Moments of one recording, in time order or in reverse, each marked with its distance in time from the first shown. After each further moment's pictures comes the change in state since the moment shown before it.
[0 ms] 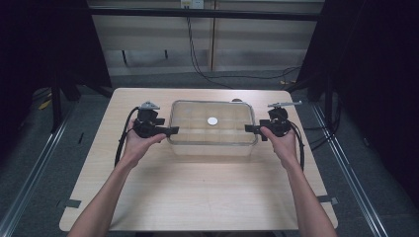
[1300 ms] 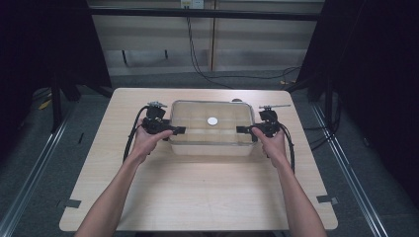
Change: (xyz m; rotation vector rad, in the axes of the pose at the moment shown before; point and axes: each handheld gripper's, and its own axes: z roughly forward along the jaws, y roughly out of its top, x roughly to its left) left arm 0.012 0.004 0.036 0.076 -0.073 -0.063; right arm -0.005 -0.006 0.041 0.040 0.046 0.117
